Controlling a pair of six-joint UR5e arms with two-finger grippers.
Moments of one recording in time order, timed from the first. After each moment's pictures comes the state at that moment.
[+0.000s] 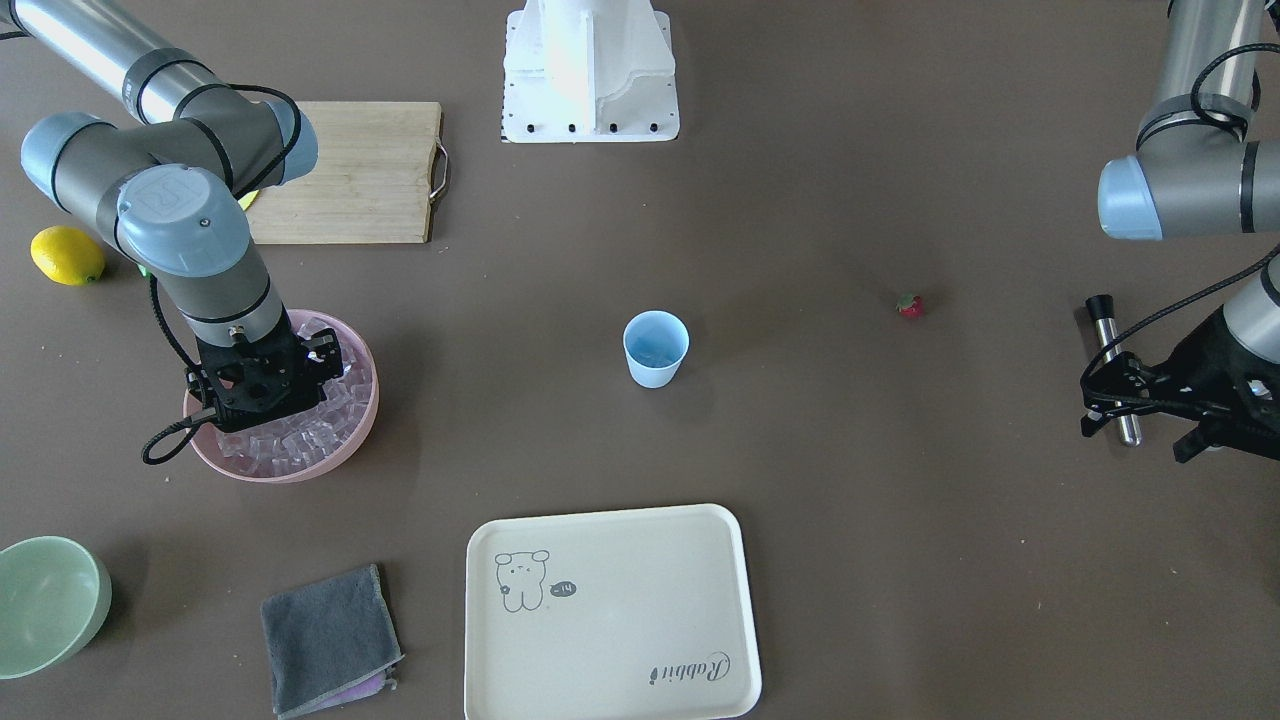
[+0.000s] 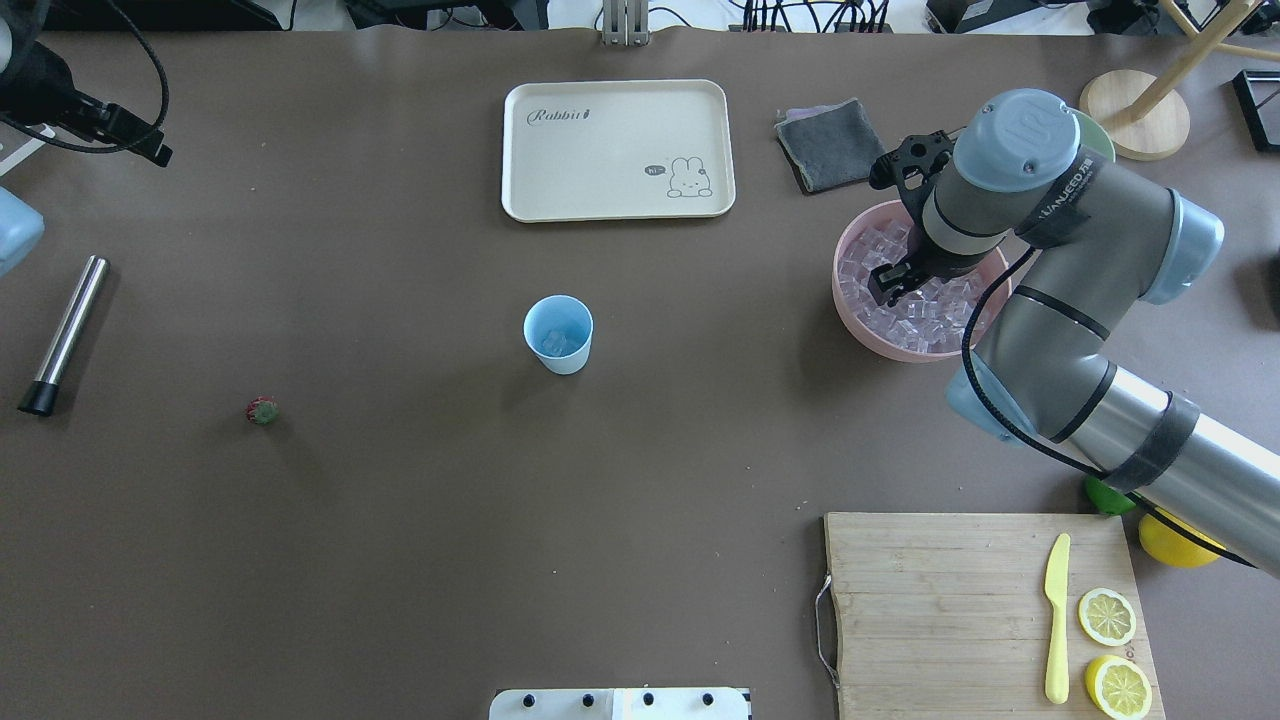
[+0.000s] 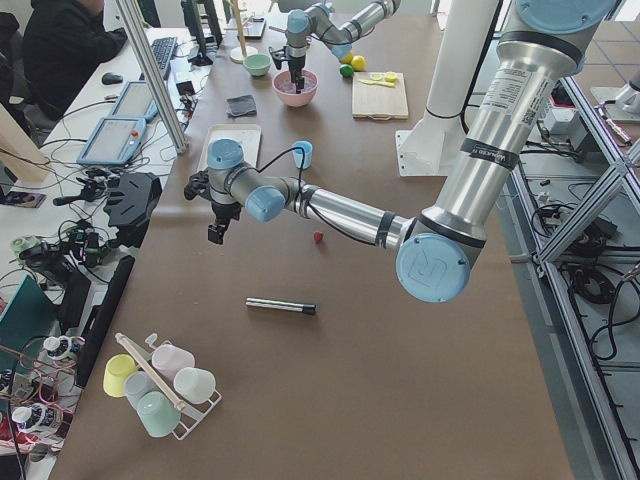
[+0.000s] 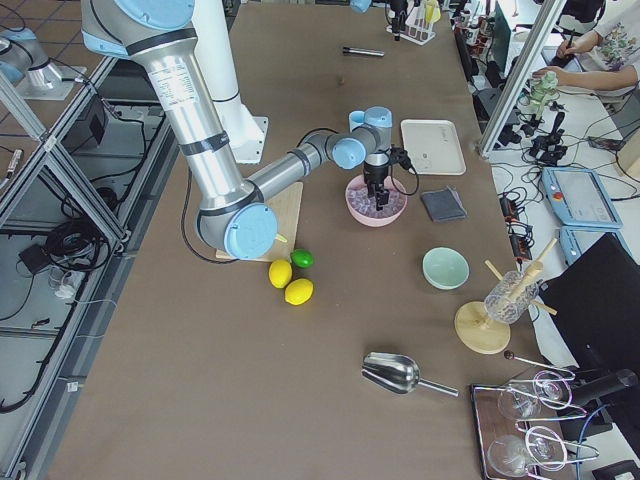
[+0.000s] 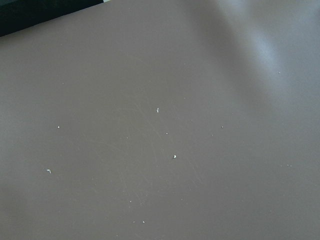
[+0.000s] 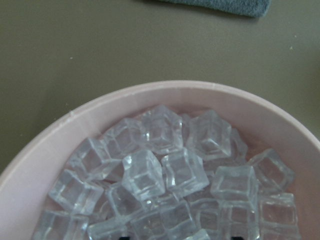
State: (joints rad) left arm -1.19 -1.94 -1.48 -1.93 -2.21 -0.34; right arm 0.80 -1.14 1.64 -1.51 1.93 0.53
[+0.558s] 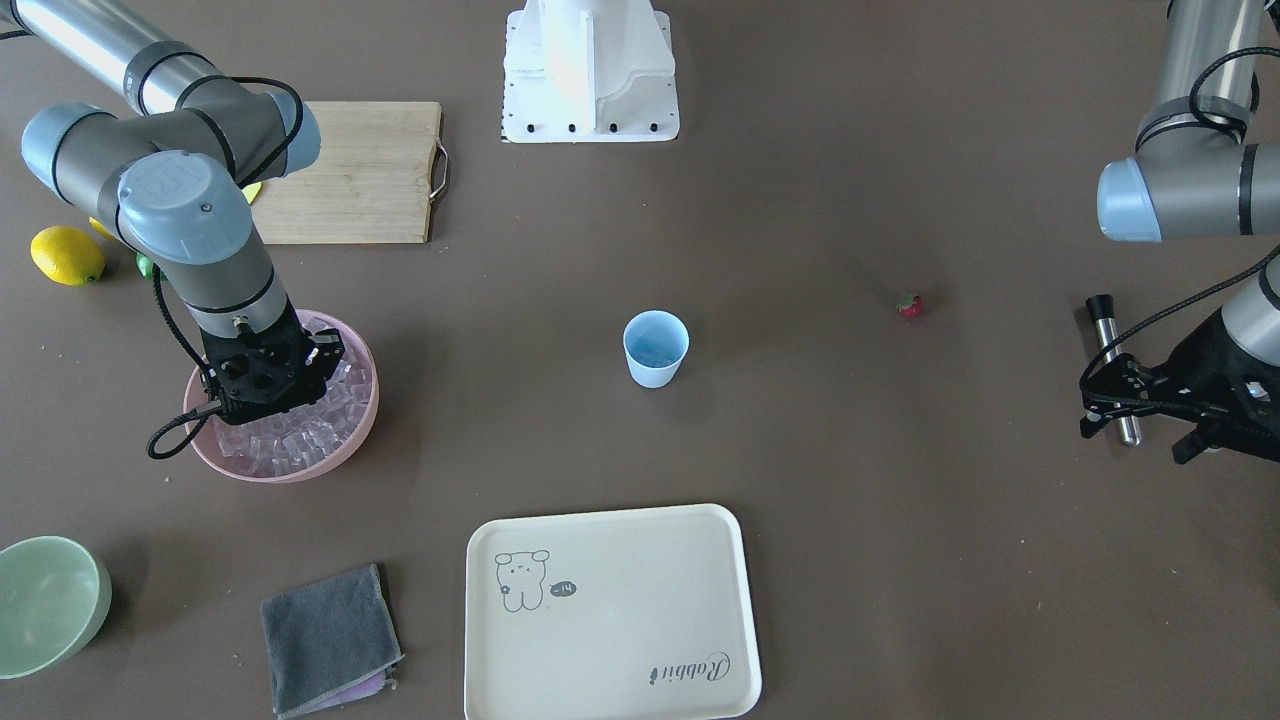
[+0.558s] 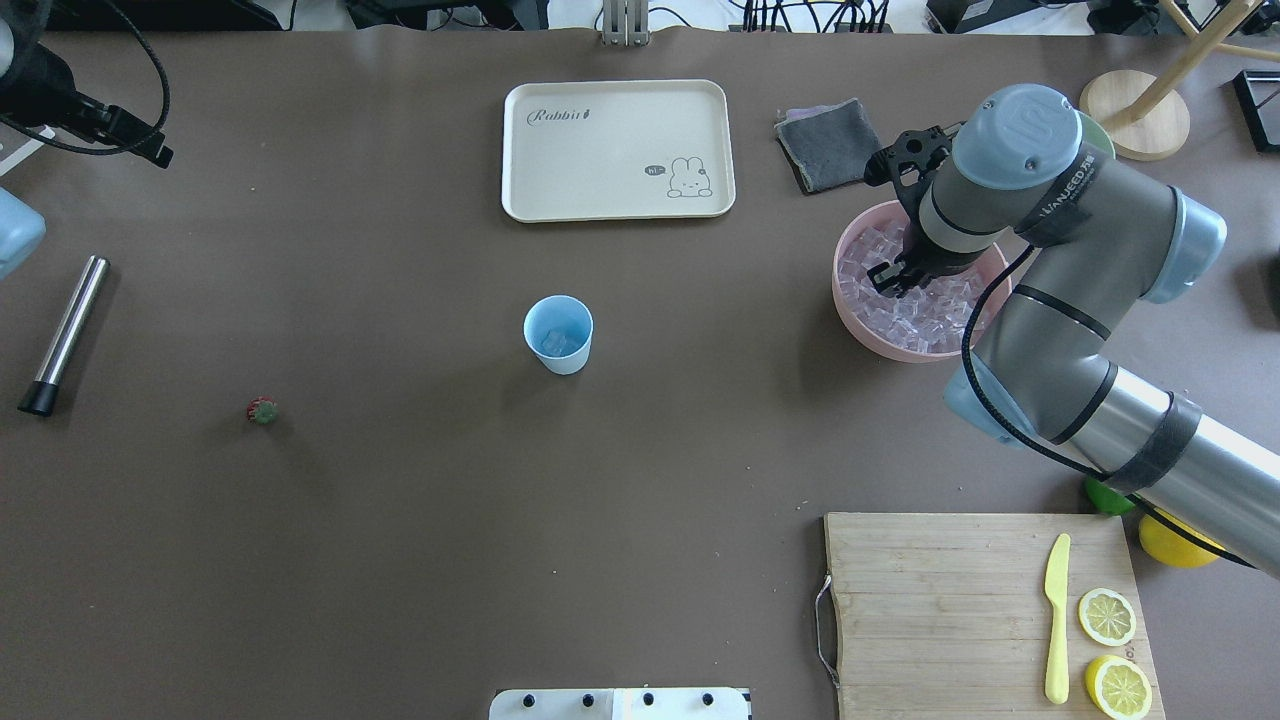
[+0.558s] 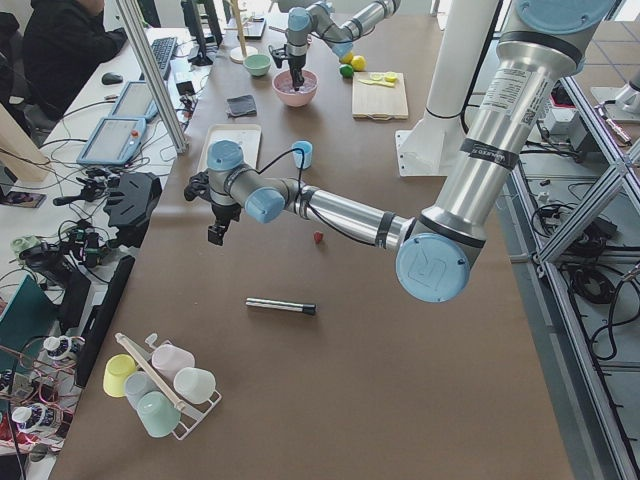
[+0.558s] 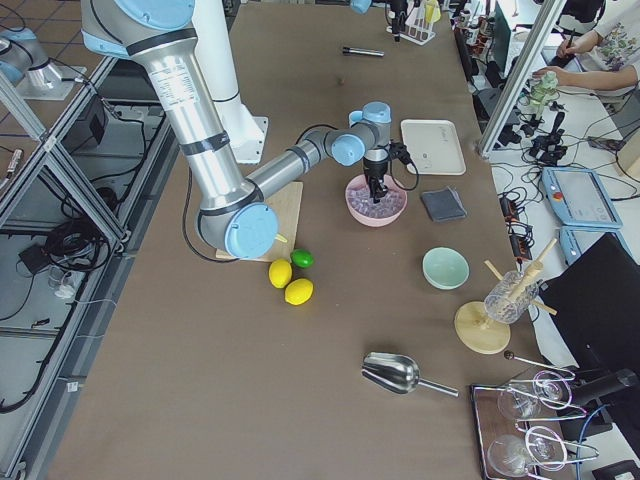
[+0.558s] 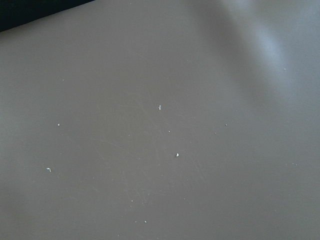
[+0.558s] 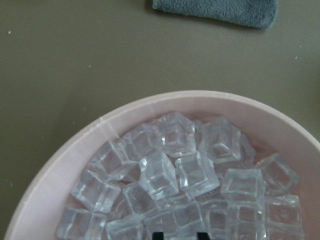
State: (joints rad) left arm -1.19 -1.93 -1.48 -1.94 -2.21 -0.34; right arm 0.80 -1.14 1.66 -1.51 1.94 0.53
